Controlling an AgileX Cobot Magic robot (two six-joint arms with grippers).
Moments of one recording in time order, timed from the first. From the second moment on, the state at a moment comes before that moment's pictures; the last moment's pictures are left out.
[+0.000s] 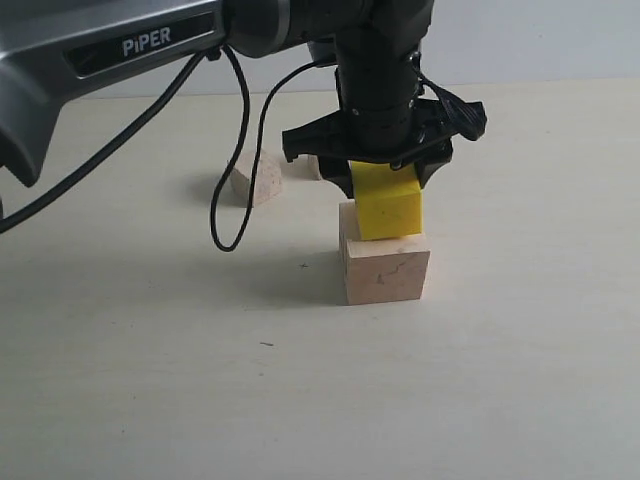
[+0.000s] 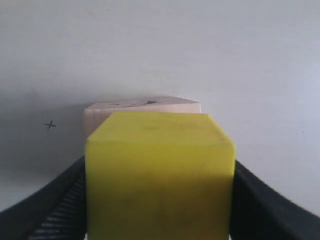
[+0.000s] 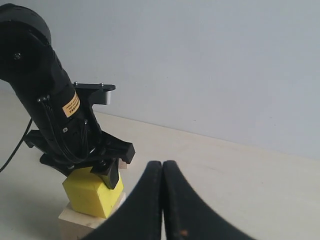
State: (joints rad) left arm -0.88 2.27 -2.11 0.09 1.22 -0.91; right arm 0.68 0.34 -0.48 -0.71 0.51 0.64
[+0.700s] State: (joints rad) left arm -0.89 2.27 -2.11 0.09 1.22 -0.89; right arm 0.68 0.34 -0.48 -0.71 0.51 0.64
